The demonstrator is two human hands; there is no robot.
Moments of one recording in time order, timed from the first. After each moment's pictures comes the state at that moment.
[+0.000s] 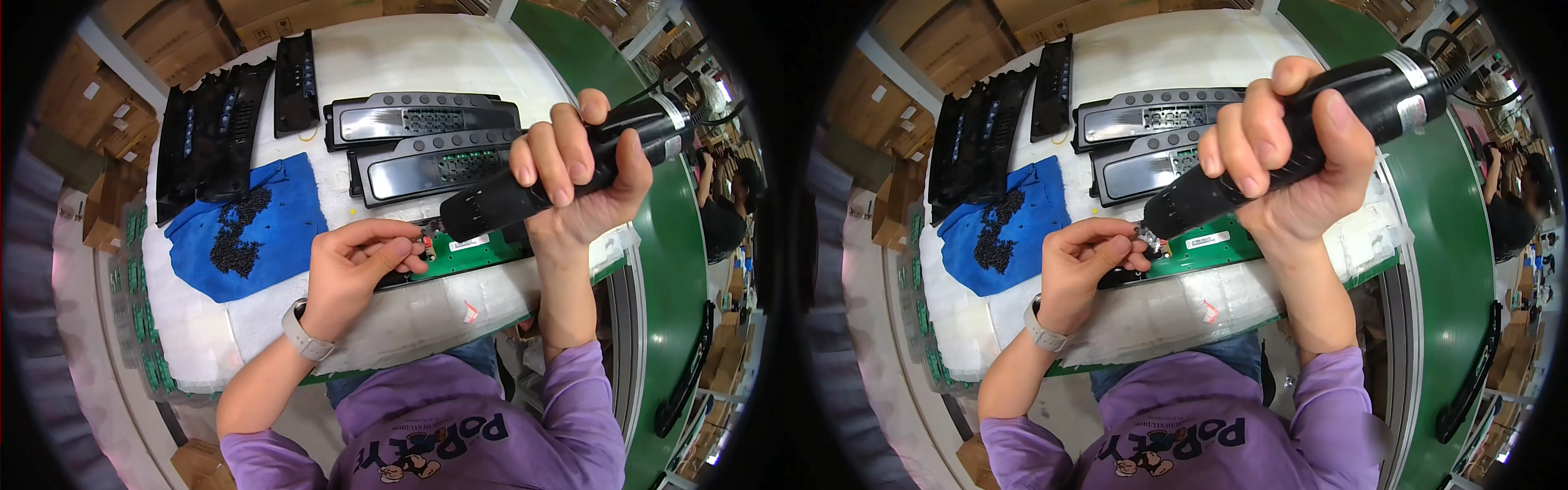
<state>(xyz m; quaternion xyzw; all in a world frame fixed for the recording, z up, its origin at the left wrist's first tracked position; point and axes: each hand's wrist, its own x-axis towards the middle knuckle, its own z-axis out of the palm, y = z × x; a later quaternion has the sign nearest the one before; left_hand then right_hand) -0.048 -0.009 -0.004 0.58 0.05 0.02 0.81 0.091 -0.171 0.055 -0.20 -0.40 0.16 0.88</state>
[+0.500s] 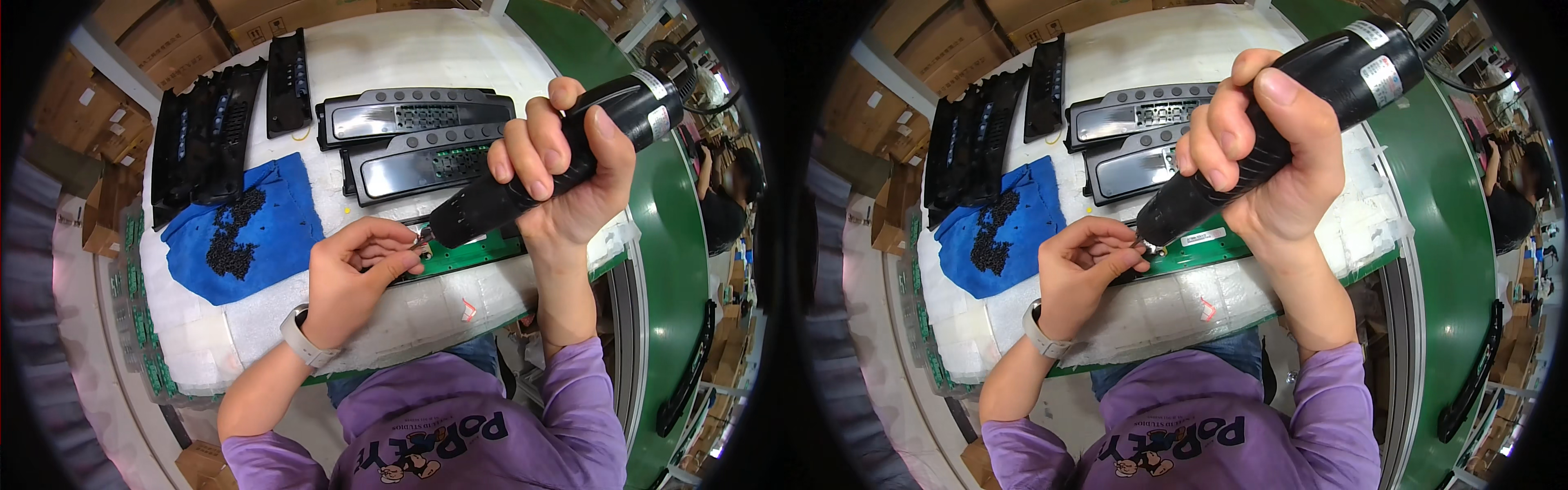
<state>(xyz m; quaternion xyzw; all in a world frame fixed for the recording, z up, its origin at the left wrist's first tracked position) -0.050 -0.019 -0.002 0.64 0.07 0.05 0.77 0.078 -0.166 0.064 -0.28 -0.29 0.16 0.90</state>
